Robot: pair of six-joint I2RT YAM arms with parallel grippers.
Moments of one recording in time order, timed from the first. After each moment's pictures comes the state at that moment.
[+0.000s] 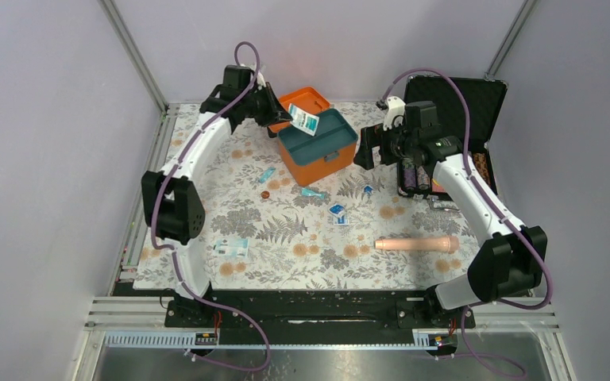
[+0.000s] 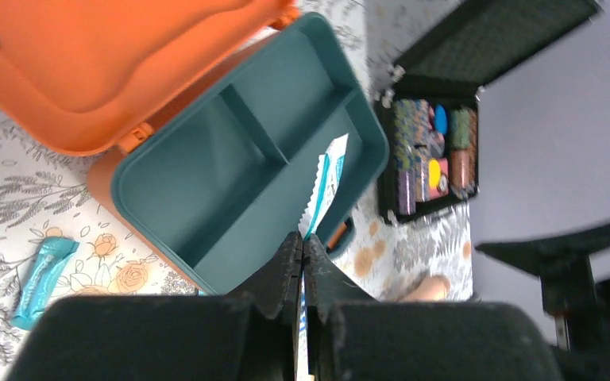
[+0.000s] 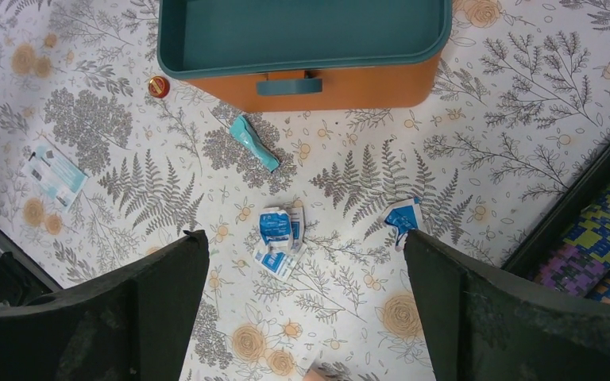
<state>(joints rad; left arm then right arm) -0.26 1.90 1.83 -0.52 0.50 -0.57 0.27 1.46 1.31 -0.54 -0.40 0.03</state>
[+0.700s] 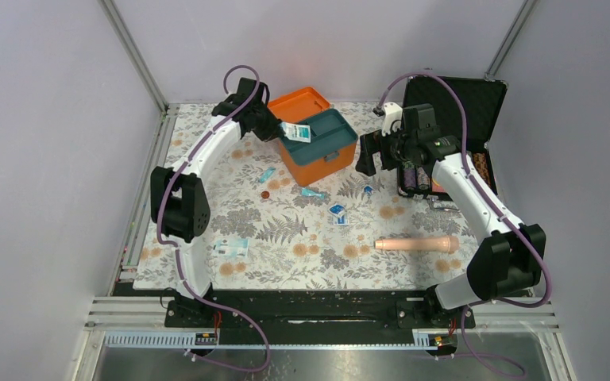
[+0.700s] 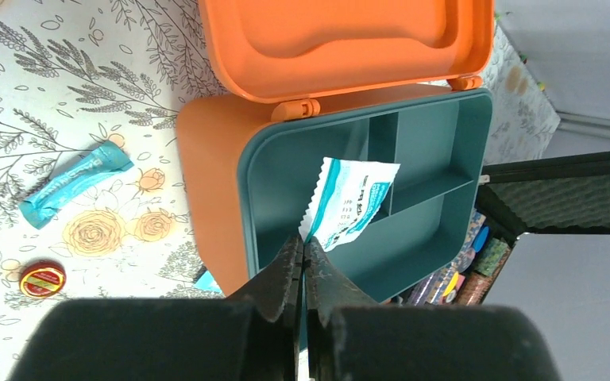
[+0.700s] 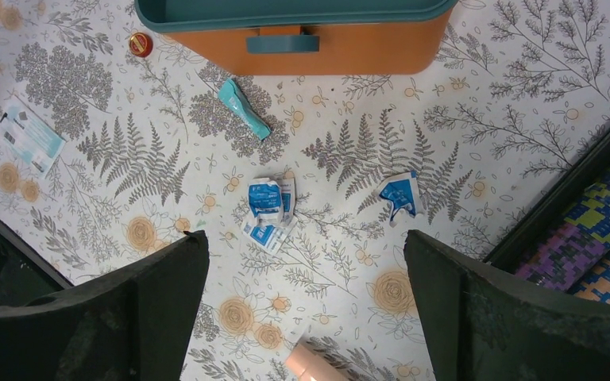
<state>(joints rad) -0.31 1.97 1.81 -0.67 0.09 -0.97 0.27 1.47 1.31 -0.61 -0.40 -0.05</state>
